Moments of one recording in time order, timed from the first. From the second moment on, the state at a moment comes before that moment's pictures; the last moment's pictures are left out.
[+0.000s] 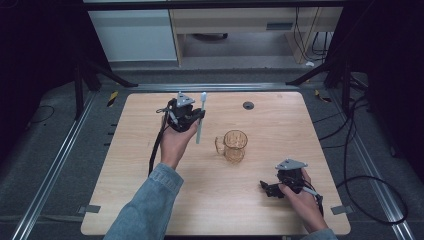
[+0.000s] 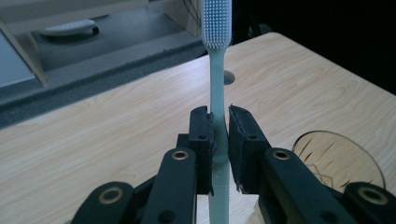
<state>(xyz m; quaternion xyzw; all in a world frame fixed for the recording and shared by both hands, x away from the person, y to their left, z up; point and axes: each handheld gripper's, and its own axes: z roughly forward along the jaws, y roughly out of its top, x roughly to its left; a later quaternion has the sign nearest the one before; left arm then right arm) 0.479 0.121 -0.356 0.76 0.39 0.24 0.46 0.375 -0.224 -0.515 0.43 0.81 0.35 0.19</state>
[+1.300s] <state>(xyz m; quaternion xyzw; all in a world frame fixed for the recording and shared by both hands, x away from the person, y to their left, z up) 0.455 0.078 -0.350 0.67 0.33 0.31 0.60 0.372 -0.224 -0.515 0.43 0.81 0.34 0.19</state>
